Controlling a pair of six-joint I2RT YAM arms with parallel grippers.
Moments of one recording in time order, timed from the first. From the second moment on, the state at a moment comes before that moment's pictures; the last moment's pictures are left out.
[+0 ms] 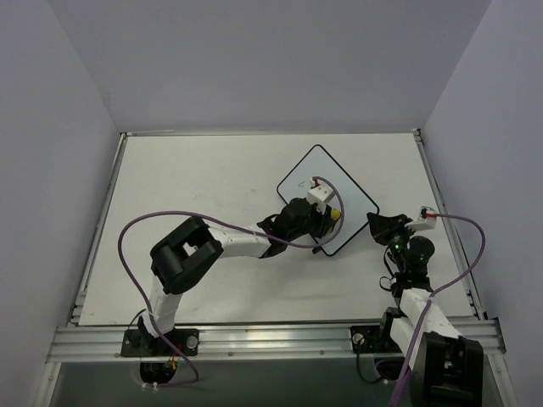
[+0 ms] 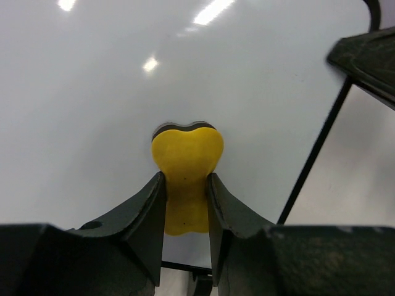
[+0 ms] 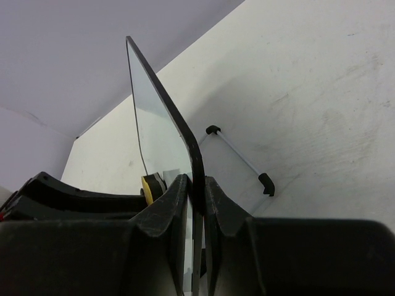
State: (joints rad) left arm -0.99 2.03 1.23 0.50 -0.07 -0.28; right arm -0.18 0.87 0.06 0.73 -0.34 0.74
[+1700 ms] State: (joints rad) left arm -0.92 2.00 1.16 0.49 -0.24 -0.25; right arm -0.16 0.66 0.30 0.16 -0.20 0.69
